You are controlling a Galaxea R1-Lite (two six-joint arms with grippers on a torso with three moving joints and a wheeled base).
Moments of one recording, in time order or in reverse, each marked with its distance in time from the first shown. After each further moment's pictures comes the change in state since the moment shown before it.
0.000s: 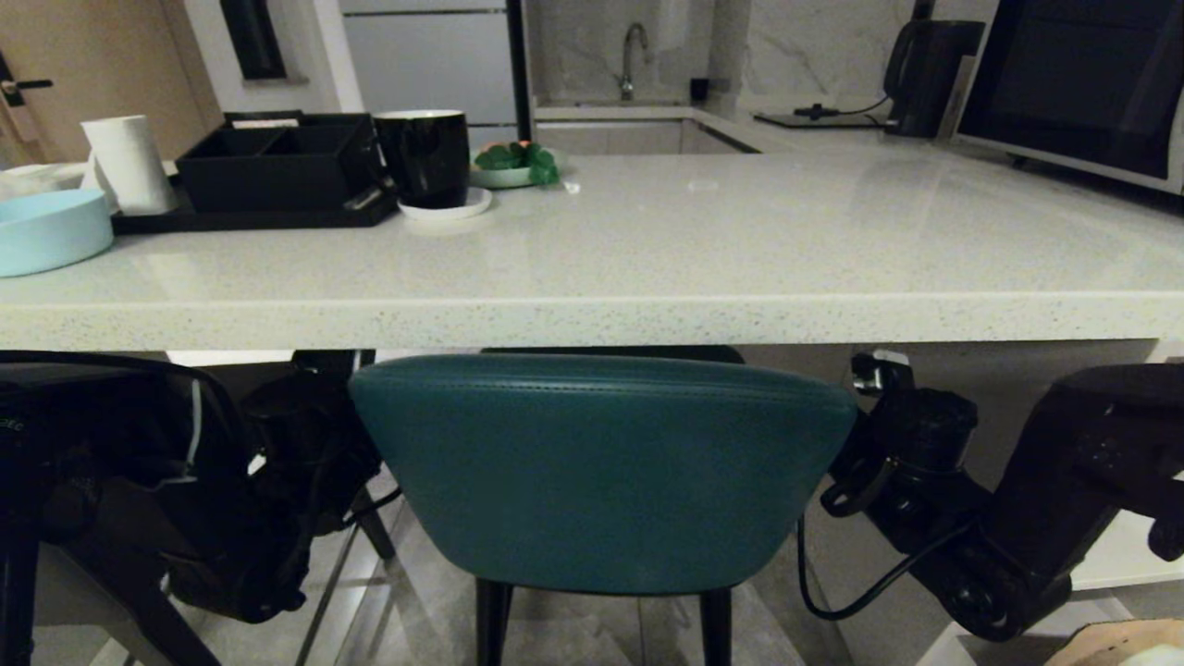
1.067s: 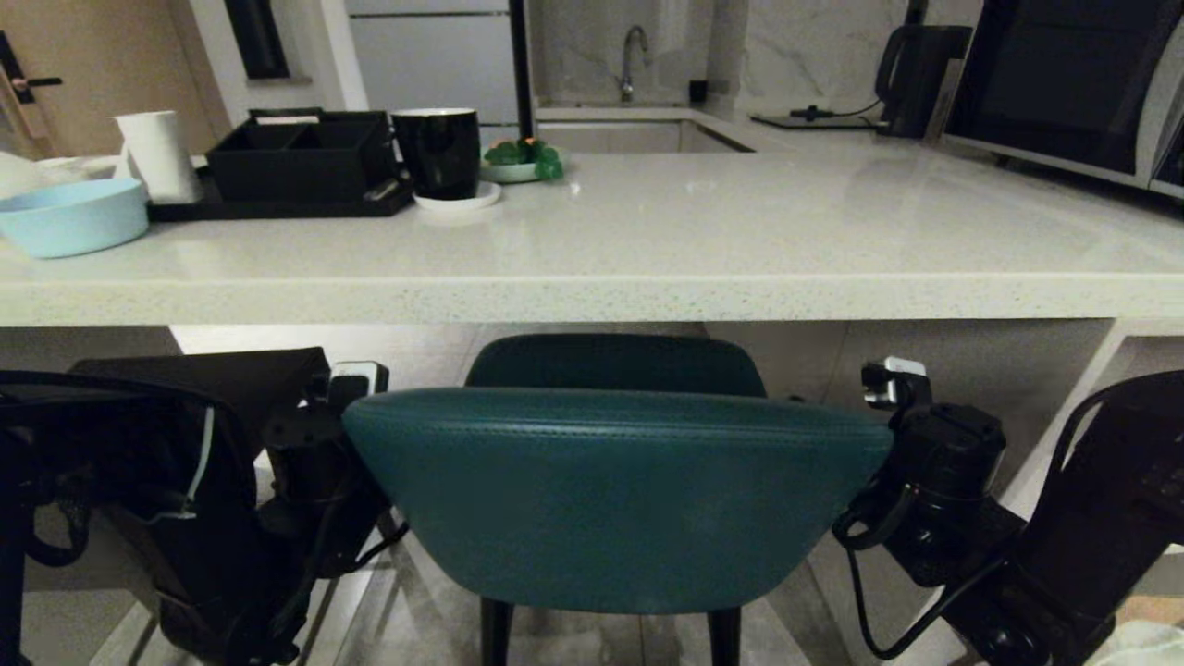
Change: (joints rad) left arm -0.142 -0.032 0.130 0.001 0.137 0.000; right arm 0.110 -0.084 0.109 -0.003 -0.047 -0.004
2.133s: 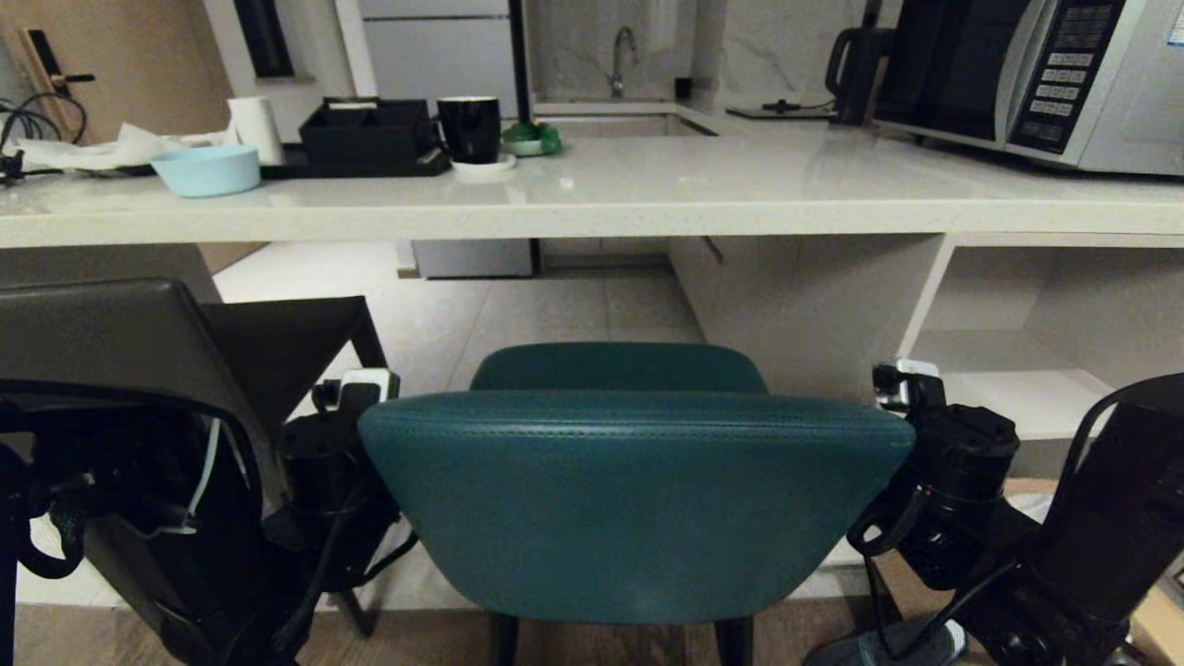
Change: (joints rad) left arm -0.062 -0.025 0.028 0.001 0.051 0.004; right arm 0.005 -0.018 0.021 0.005 -0.014 -0.011
